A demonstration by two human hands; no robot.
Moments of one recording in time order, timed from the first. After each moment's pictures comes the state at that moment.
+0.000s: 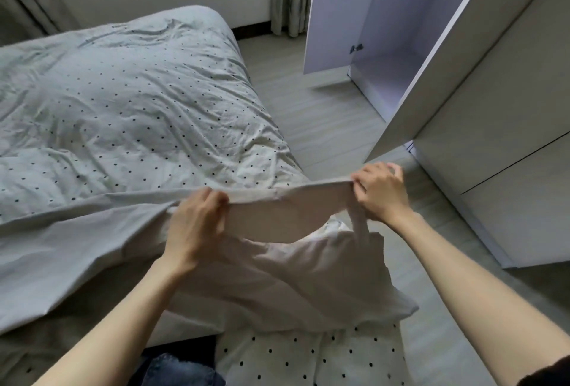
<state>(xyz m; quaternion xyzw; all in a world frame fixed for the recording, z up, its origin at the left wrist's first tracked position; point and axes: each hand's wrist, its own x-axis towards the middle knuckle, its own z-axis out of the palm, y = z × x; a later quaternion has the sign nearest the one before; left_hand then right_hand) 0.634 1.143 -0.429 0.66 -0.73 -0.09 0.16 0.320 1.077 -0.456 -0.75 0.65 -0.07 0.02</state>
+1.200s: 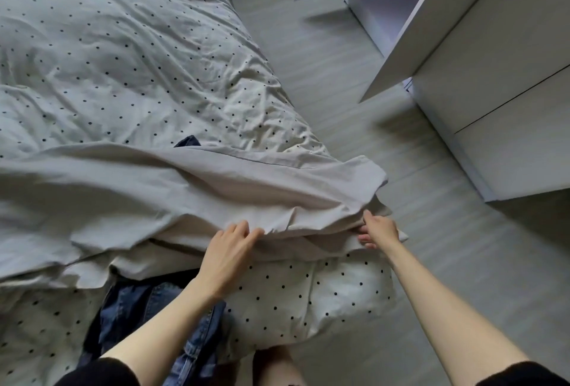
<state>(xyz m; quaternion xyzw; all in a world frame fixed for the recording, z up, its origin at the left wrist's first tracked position) 0.599 1.261 -0.514 0.54 -0.82 -0.15 -0.06 0.310 1.231 -0.554 -0.19 0.84 -0.17 0.49</state>
